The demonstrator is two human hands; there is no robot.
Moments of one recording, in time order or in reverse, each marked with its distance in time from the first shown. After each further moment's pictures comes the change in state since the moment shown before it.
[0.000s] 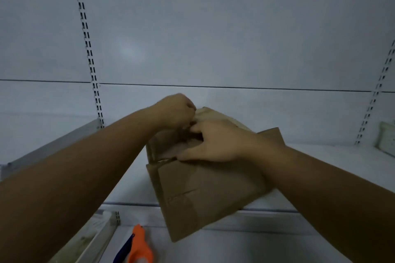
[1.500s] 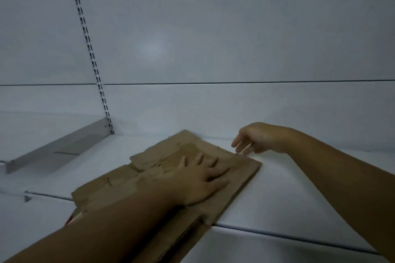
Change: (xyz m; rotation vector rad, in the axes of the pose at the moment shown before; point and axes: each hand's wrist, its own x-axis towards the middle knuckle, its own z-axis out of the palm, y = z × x) left_hand -0.016 0.012 0.148 0.182 -0.419 0.006; right_hand 0.016 0.185 0.034 0.713 -0.279 0.463
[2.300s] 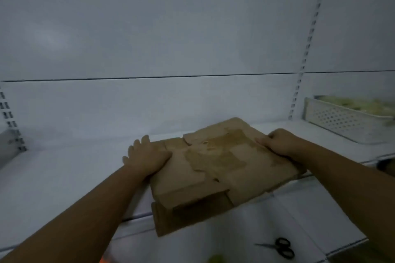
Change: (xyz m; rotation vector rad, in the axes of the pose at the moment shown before) left_hand 0.030 -0.052 -0.008 -0.450 0.291 -0.274; right_hand -0.121 0.087 0.003 -0.075 0.618 0.465
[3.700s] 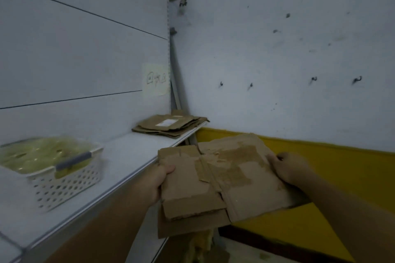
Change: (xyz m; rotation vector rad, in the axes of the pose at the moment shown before) left_hand -0.213 0.605 0.407 -0.948 -1.219 0.082; right_hand -0.221 0.541 -0.375 -0.243 0.755 0.754
